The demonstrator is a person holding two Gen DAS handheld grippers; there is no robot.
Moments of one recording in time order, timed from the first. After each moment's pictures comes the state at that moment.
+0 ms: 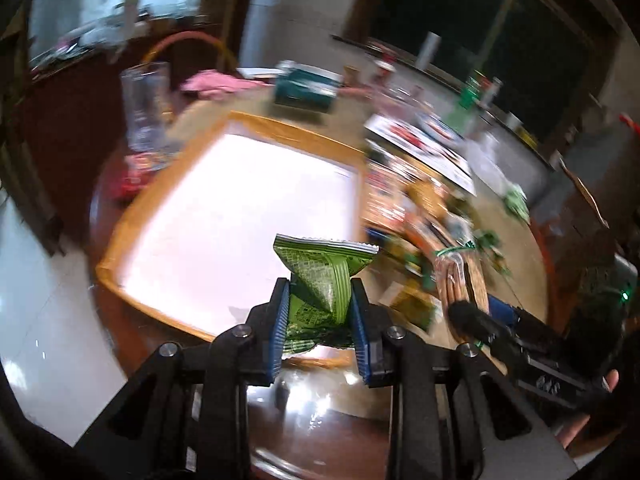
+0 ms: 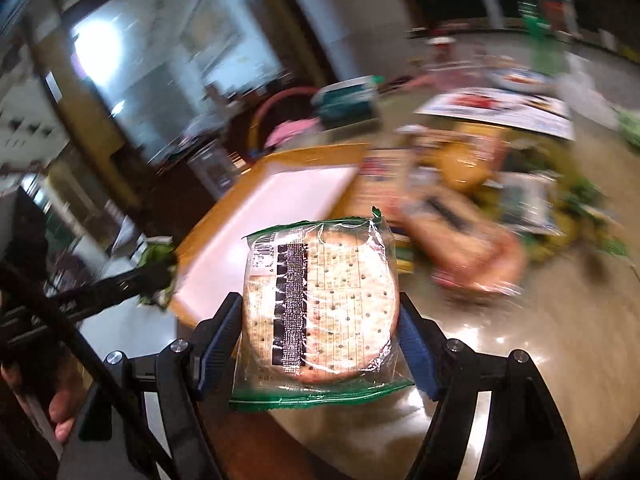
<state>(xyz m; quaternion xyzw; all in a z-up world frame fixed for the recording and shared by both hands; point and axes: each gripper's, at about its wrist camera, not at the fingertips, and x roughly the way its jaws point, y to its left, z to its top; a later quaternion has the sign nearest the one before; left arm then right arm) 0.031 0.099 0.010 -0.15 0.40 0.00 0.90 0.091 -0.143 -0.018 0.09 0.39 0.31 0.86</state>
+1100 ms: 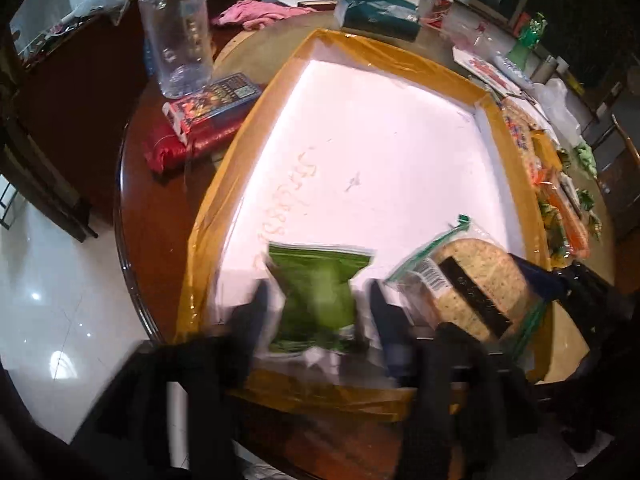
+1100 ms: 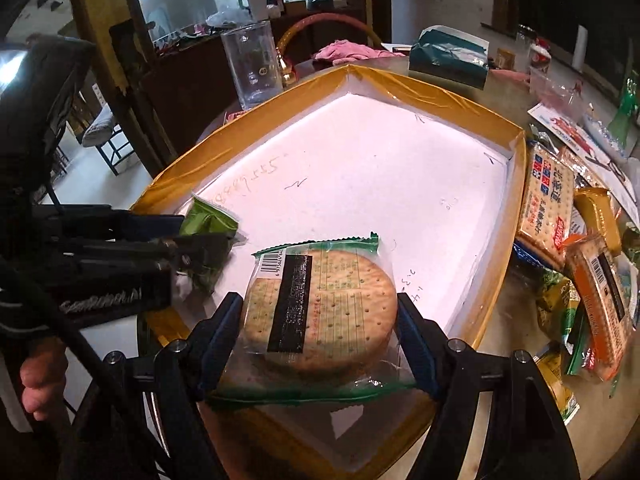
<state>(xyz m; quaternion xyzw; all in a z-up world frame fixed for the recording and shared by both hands) 0.091 0.187 -0.066 -0.10 0.52 0.01 0.85 0.112 0.024 -0.062 -0.10 0.45 0.30 0.84</state>
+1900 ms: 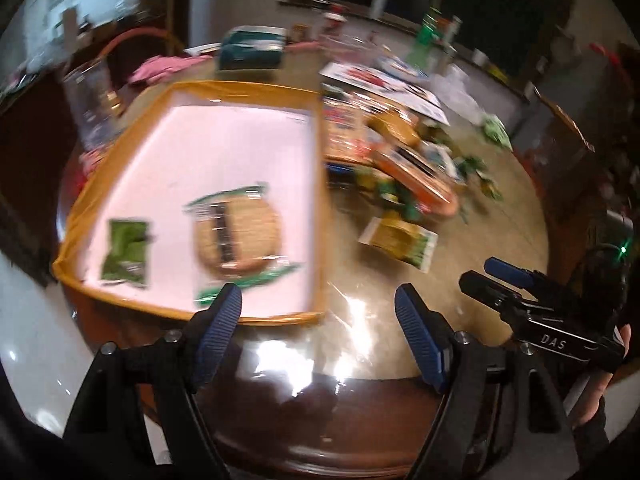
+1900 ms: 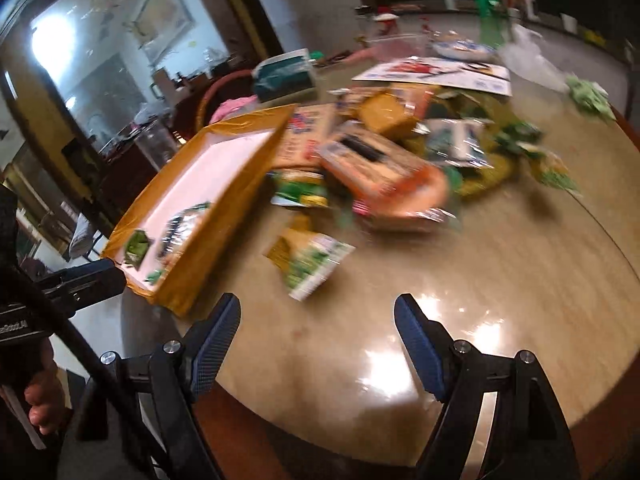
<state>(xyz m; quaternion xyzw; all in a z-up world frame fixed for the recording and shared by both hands) 0.033 0.038 -0.019 -0.06 0.46 -0.09 0.88 0.061 -0.199 -0.055 0.09 0.43 0.20 0.88</state>
